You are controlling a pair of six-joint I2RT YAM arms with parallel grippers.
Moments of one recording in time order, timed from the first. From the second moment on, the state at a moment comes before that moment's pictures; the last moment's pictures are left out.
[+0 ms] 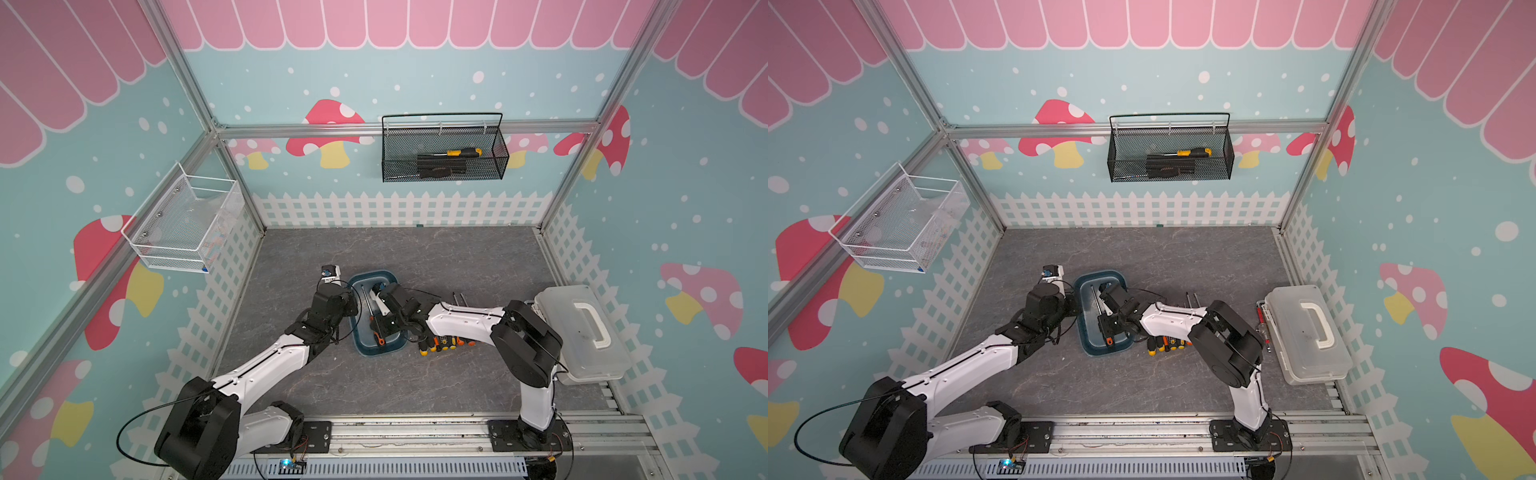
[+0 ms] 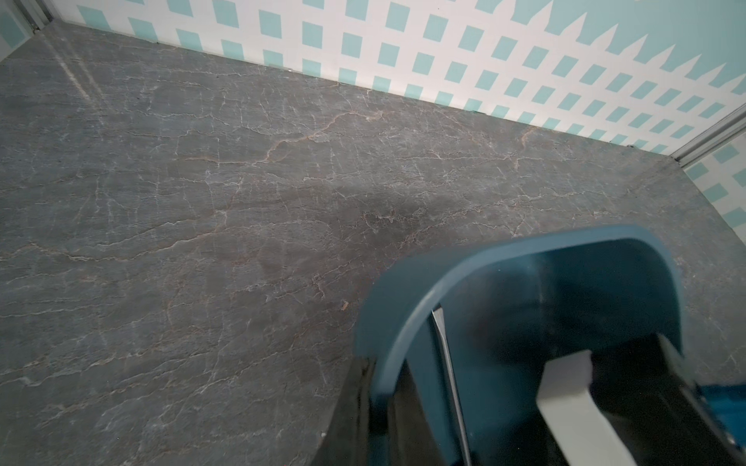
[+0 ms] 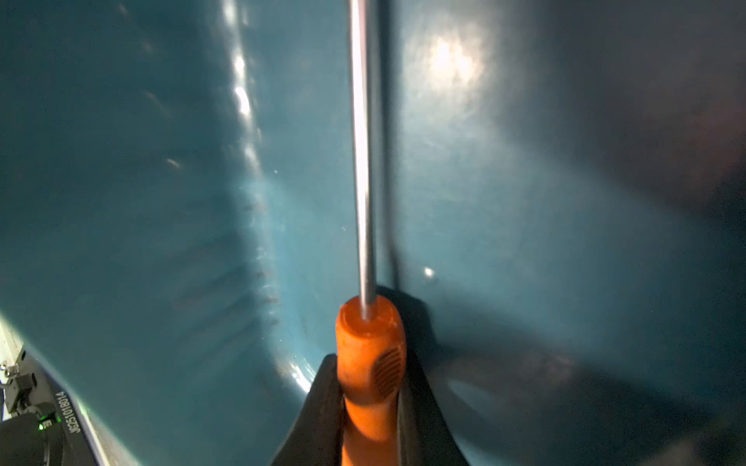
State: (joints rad) left arm -0.44 1.20 0.60 0.09 -0.21 -0.40; right arm 0.90 1.92 1.21 -0.16 -0.14 0.45
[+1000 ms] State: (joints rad) left arm -0.45 1.21 0.60 0.09 -0.18 -0.40; right arm 0.87 1.46 1.08 -0.28 -0.12 0.40
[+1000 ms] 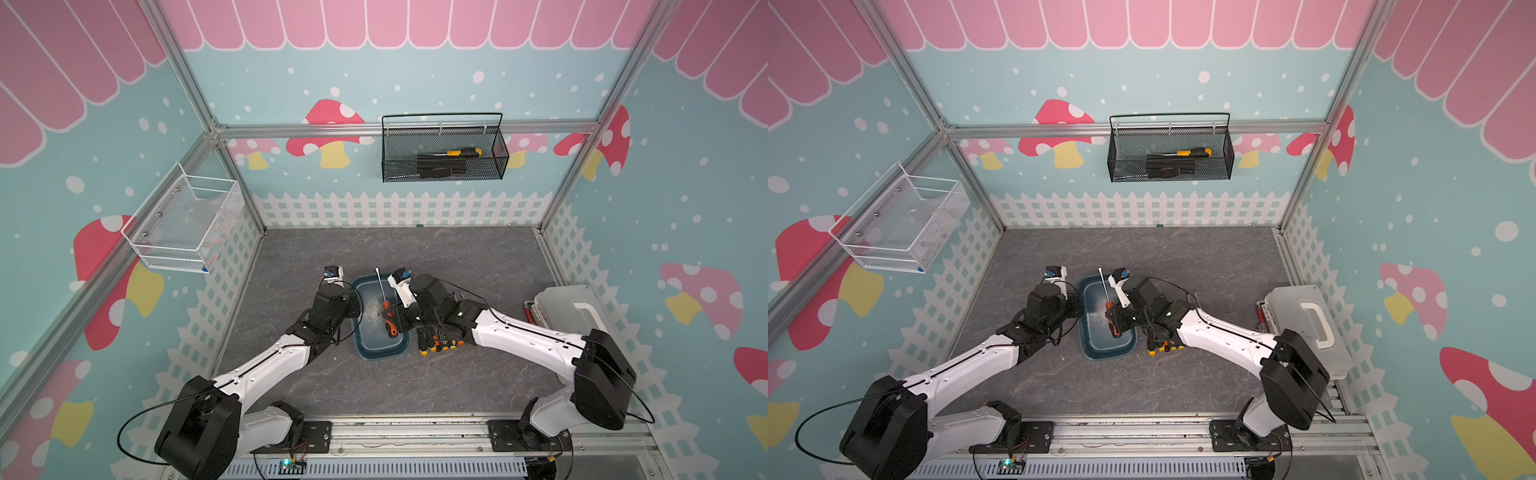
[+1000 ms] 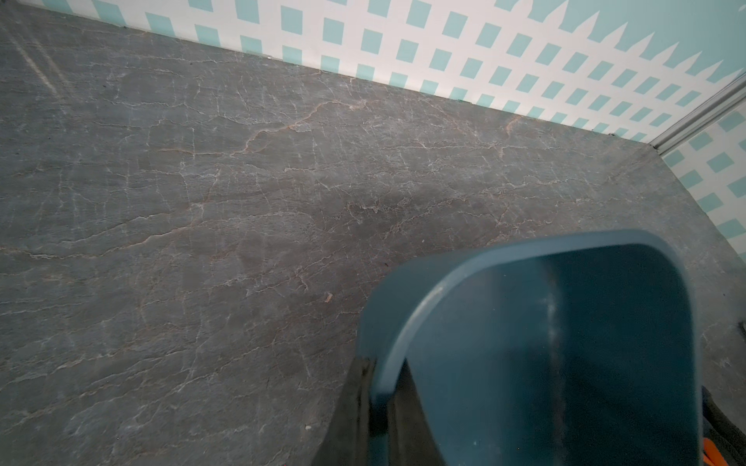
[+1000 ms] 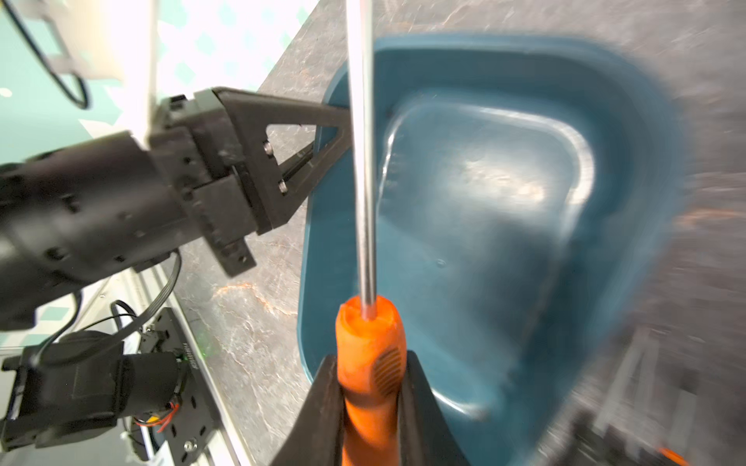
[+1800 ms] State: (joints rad) left arm -0.45 1.24 0.60 0.11 -0.16 -0.40; right arm 0.32 1.20 0.97 -0.78 -0.04 0.13
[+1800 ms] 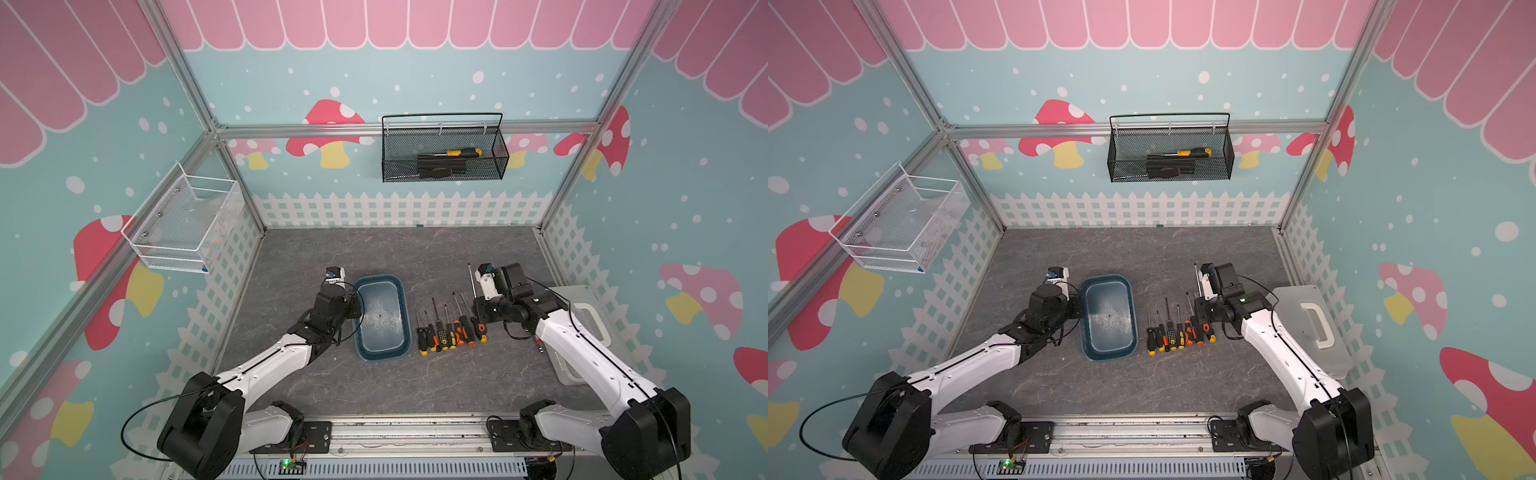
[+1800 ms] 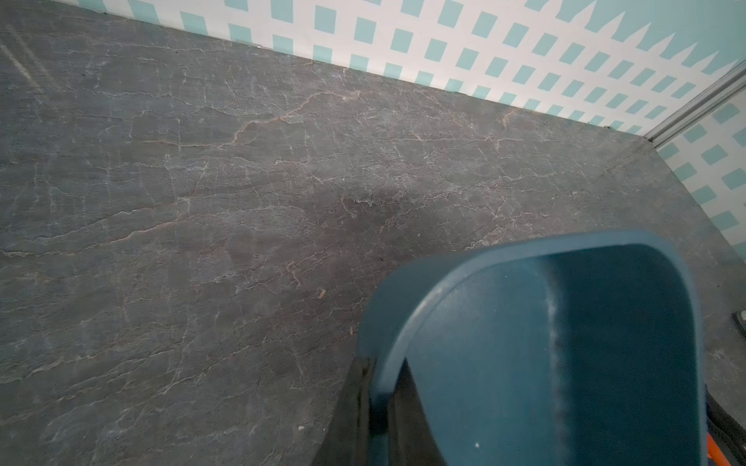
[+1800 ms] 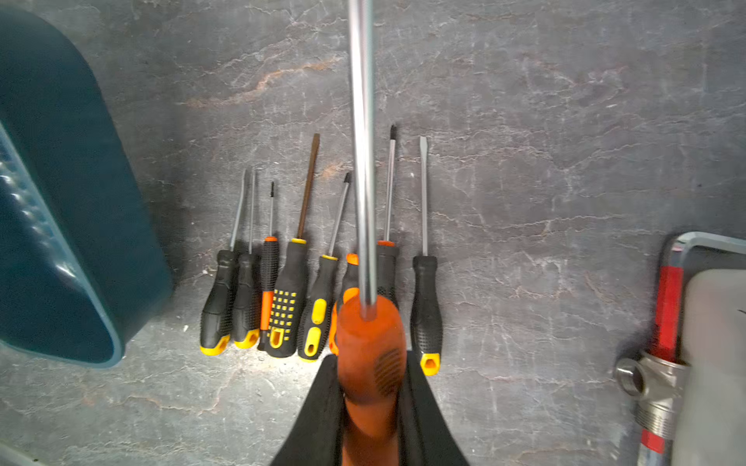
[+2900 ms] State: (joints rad) left arm -0.45 1.26 0.60 0.14 -0.15 -0.41; right arm 0.11 1.51 0.92 -0.65 -0.10 0.02
